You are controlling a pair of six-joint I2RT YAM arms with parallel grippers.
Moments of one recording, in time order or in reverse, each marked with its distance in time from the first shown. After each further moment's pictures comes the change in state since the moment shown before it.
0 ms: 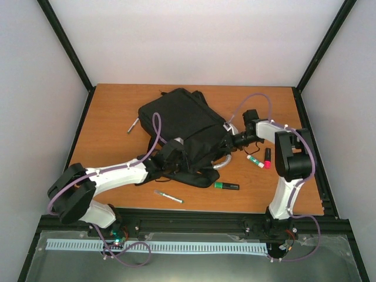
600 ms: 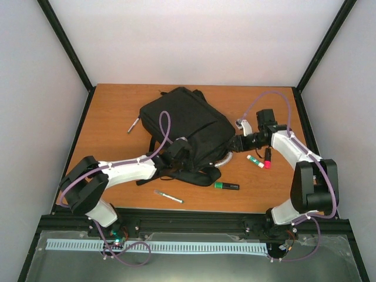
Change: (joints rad) left arm -0.007 0.132 0.077 -0.010 -0.068 -0.002; right arm -0.052 -0.411 -0.142 -0.029 0.185 -0.071
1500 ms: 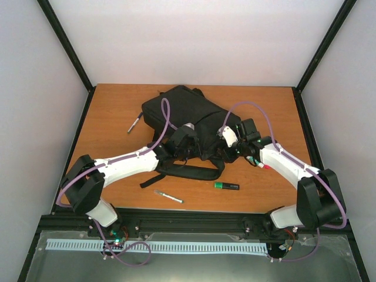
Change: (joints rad) left arm 0.003 0.005 0.196 -0.043 0.016 -0.002; right arm 0.272 -0.138 -0.172 0.194 0.353 -0.142
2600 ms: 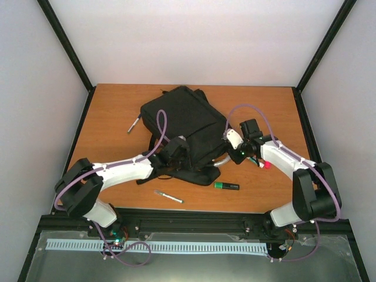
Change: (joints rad) left arm 0.005 -0.038 -0.166 -0.002 0.012 0.023; right arm -0.060 0.050 0.000 -0.051 0.137 -0.154
